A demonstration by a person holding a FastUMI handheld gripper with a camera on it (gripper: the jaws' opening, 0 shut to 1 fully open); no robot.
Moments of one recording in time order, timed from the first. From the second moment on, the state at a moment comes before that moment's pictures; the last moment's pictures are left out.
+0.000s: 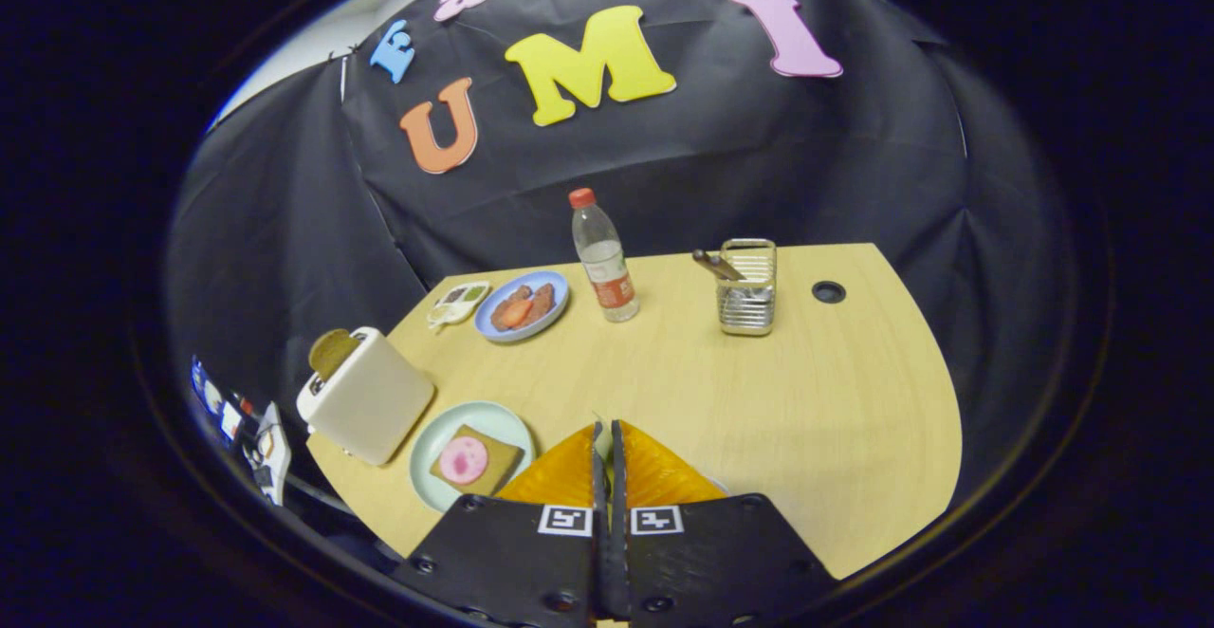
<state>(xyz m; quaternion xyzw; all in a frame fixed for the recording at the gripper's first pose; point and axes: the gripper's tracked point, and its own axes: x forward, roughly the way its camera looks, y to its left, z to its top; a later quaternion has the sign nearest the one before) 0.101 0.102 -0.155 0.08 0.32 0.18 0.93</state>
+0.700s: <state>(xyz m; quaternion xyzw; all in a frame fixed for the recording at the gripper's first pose) 0.065 0.350 -0.163 0.10 0.37 0.28 0.88</state>
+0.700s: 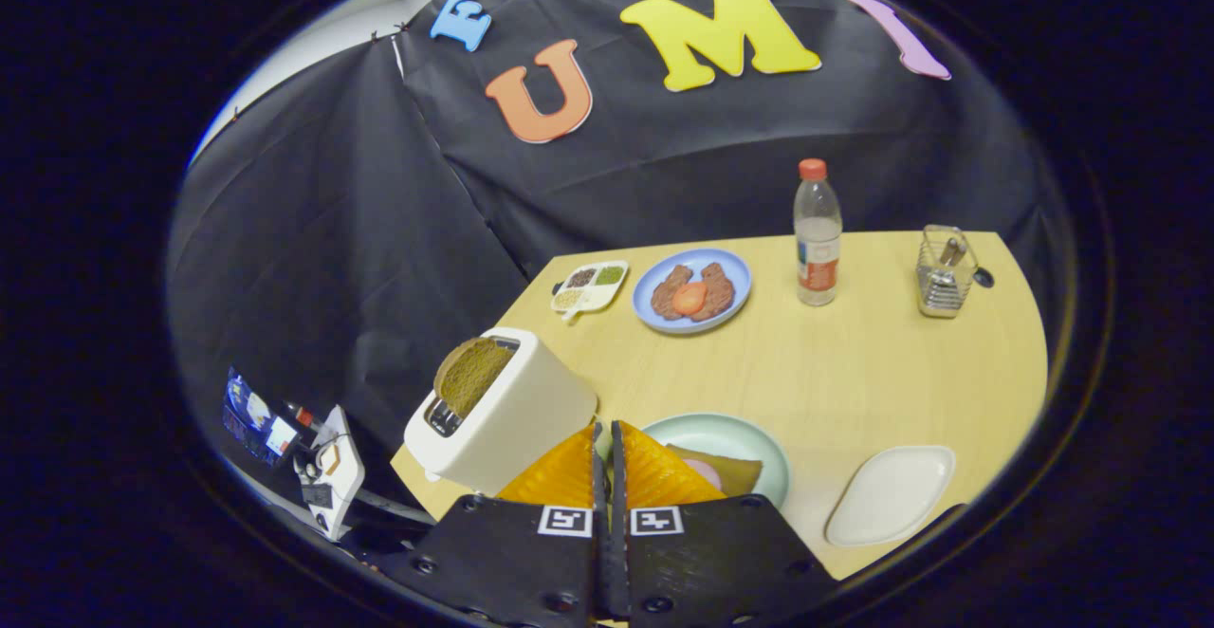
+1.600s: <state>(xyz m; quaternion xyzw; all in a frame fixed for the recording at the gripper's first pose) 0.128 0.322 -0.246 -0.02 0.39 0.19 0.90</state>
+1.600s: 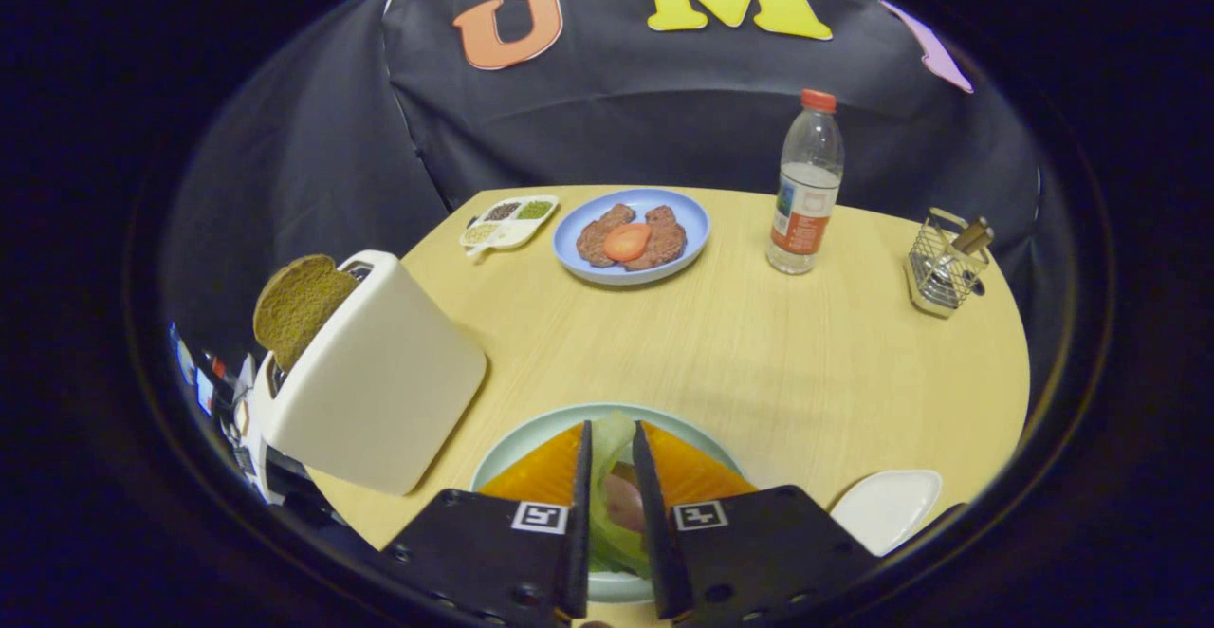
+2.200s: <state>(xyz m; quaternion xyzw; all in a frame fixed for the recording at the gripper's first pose) 0.076 0.364 -0.108 -0.02 0.32 0.16 0.93</state>
